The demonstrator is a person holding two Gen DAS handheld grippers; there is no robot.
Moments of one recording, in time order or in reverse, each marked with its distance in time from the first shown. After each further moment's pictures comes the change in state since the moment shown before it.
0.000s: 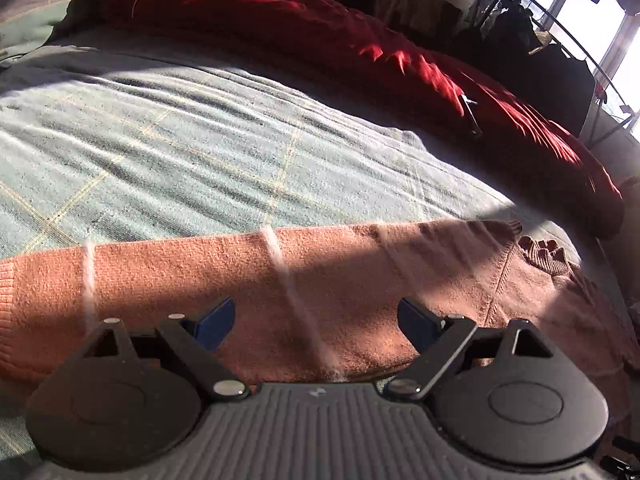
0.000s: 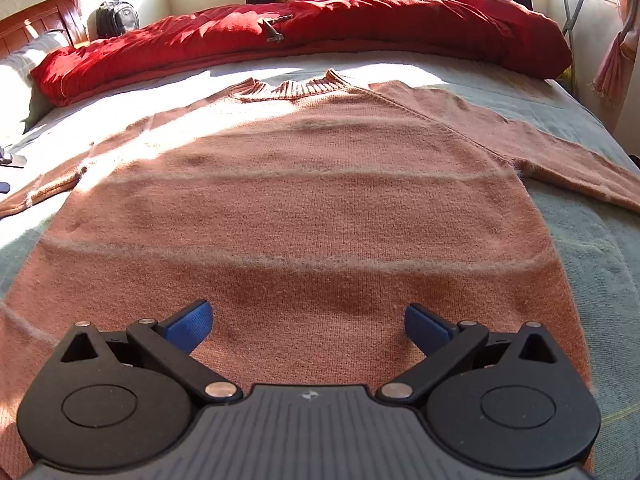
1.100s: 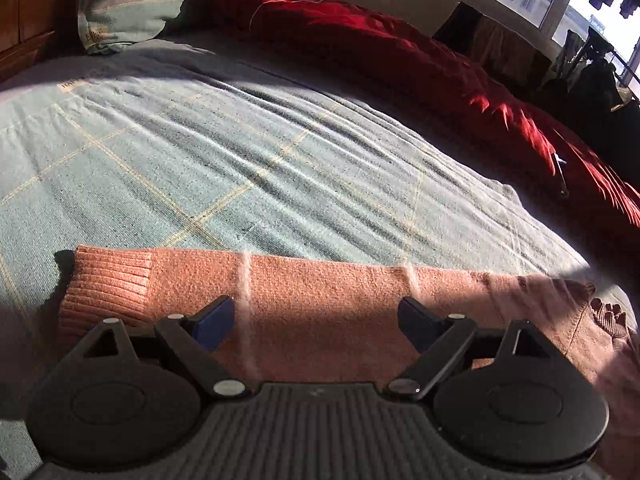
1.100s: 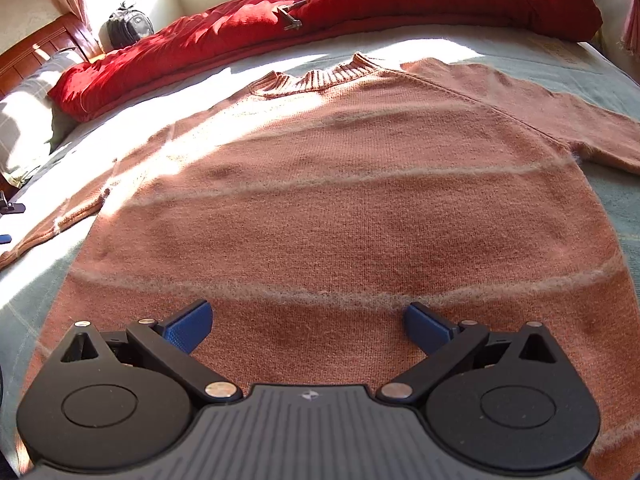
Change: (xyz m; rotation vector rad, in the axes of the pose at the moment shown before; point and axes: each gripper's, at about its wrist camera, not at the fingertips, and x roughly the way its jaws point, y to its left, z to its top) left arm -0.030 0.031 -0.004 -0.092 -0.087 0.133; right arm 0.033 0.001 0.020 0.049 0.078 0.100
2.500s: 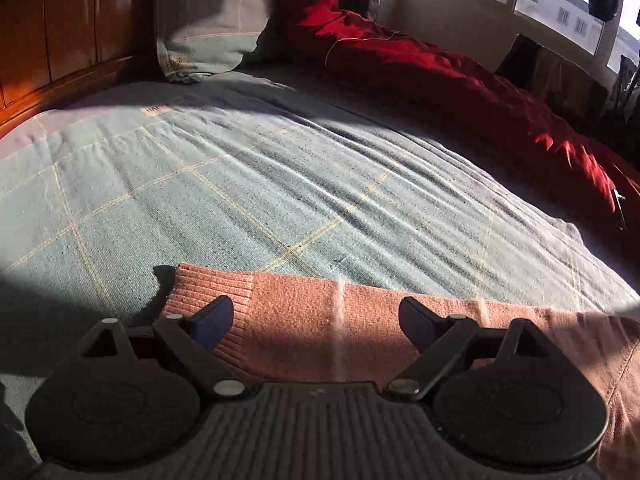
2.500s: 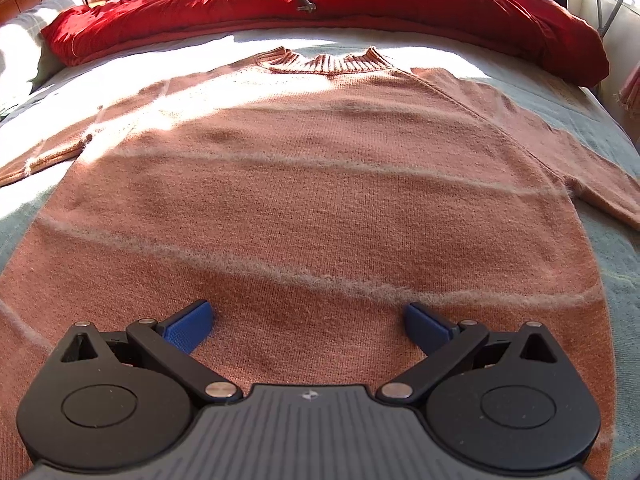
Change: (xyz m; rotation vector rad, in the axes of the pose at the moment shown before) left arm -0.037 0.011 -0.009 -0.050 -0.136 0.196; right arm 0.005 0.026 -0.003 -0.138 0.040 -0.140
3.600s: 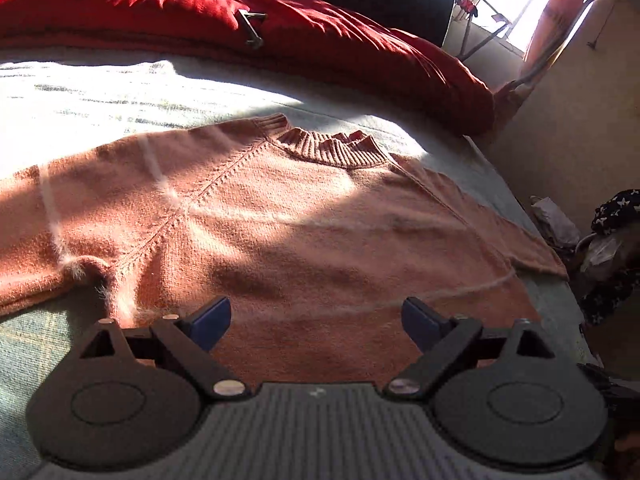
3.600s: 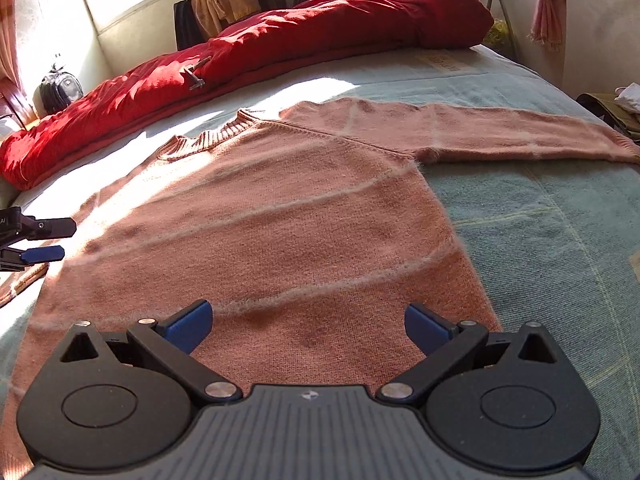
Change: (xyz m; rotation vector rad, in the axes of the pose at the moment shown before) left arm -0.014 -0.256 -0.128 0.464 0.327 -0.681; right arm -0.047 -0.097 -0.028 0.334 -0.144 -0.023
